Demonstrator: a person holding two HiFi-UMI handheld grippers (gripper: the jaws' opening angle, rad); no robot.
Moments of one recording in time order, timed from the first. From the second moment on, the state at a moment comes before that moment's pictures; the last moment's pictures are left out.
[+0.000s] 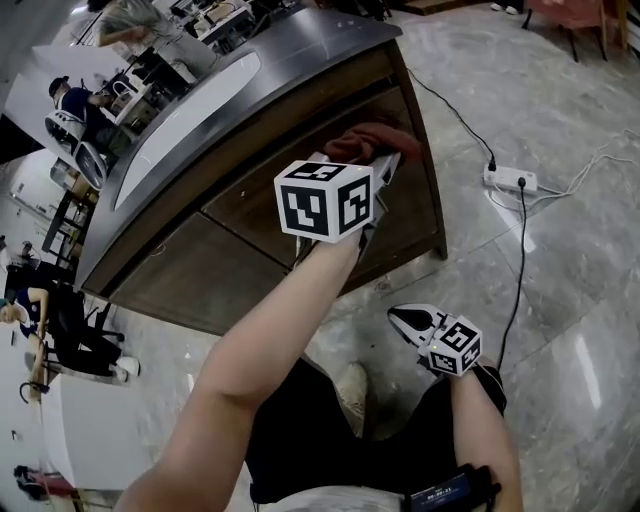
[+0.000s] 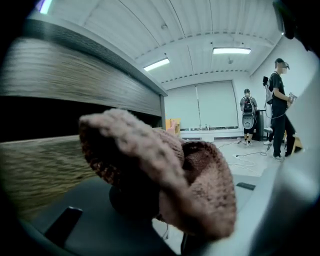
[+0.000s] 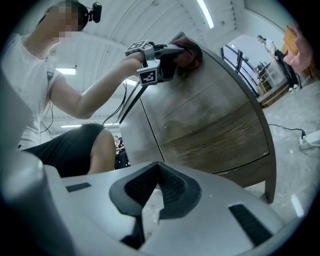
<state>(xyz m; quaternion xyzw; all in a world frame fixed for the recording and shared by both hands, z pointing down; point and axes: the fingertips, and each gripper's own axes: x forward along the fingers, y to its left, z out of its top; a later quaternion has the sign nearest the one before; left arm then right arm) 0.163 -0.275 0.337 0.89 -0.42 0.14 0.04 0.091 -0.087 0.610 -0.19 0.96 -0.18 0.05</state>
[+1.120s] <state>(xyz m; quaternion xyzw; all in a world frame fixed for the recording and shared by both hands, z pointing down) -0.107 -0.174 0.381 0.80 -0.58 0.14 0.06 -0.032 -0.073 0.648 -0.06 0.98 -0.20 0.00</state>
